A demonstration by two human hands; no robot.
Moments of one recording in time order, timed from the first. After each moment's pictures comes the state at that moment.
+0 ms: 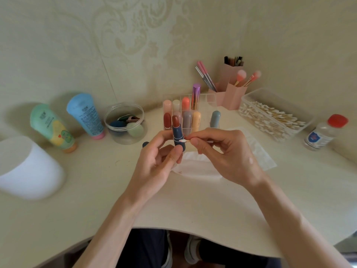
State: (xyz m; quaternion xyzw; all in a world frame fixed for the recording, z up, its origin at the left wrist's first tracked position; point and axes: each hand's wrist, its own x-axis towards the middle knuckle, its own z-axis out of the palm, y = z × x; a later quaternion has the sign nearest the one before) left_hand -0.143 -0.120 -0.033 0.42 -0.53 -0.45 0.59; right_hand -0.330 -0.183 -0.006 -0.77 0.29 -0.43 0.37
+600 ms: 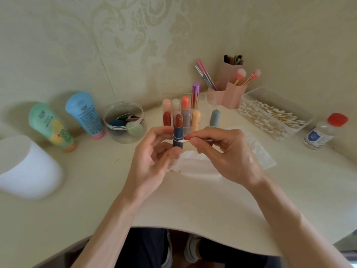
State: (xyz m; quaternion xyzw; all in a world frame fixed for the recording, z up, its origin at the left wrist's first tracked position) left_hand -0.142 -0.120 -0.028 0.43 -0.52 -0.42 0.61; right_hand -0.331 -0.184 -0.008 -0.78 0.29 -0.43 0.36
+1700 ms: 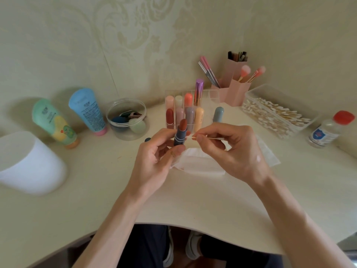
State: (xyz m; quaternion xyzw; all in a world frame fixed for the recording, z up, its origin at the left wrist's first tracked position) left_hand -0.138 -0.122 -0.038 0.43 -0.57 -0.37 0.59; right_hand -0.333 -0.178 0.001 -0.76 0.31 -0.44 0.36
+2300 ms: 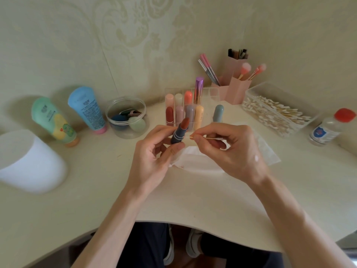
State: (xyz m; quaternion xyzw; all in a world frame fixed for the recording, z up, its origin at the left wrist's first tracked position) left_hand -0.137 -0.125 -0.039 0.46 -0.57 -0.32 0.60; right_hand -0.331 -0.172 0.003 -0.78 0.31 -0.44 0.33
